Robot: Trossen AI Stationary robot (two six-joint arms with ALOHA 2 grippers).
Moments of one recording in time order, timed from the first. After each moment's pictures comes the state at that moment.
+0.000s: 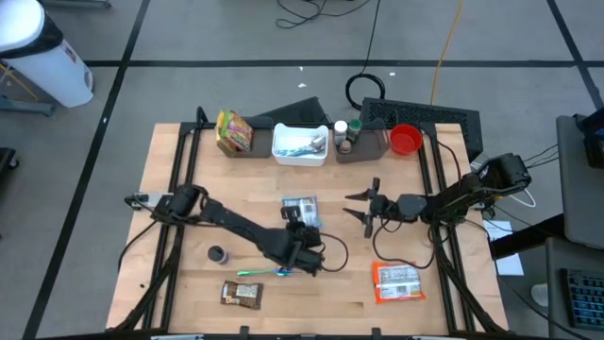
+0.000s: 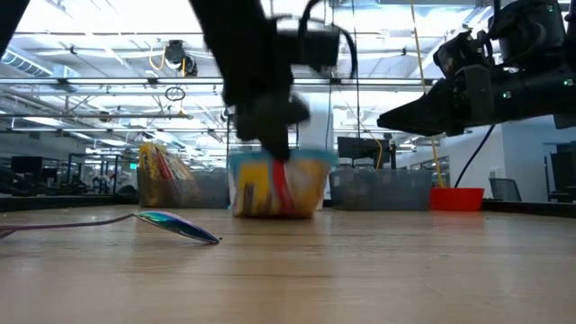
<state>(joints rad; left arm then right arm) -0.35 2.15 1.65 -0.93 -0.72 -0.40 0.16 1.43 0.14 1.21 0.36 -0.04</state>
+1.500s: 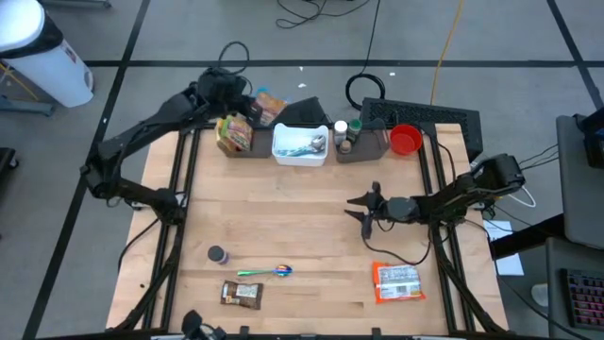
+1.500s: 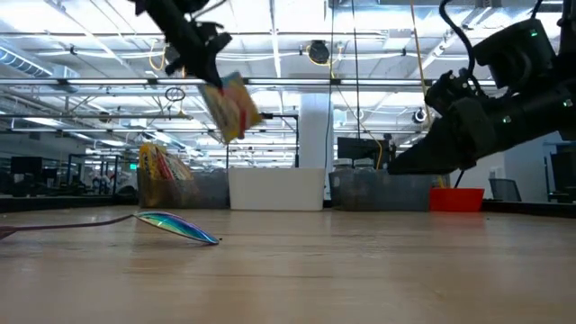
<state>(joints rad) 0.71 1.34 1.33 -0.57 -0.14 -0.15 0.14 1.49 0.14 1.02 0.37 0.24</state>
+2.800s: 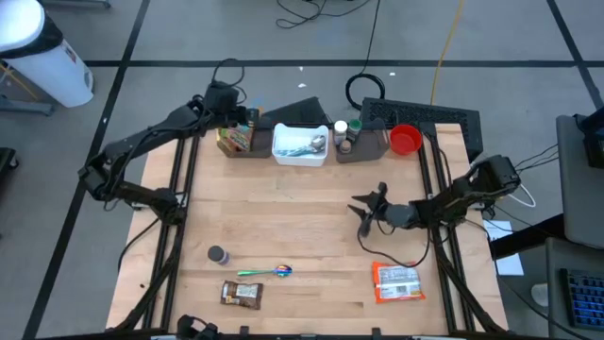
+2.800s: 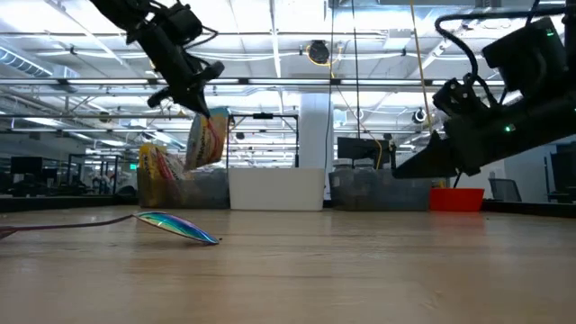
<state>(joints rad) 0.79 1.33 1.07 -0.42 -0.08 -0.47 0.22 1.54 0.15 1.00 0.62 0.27</state>
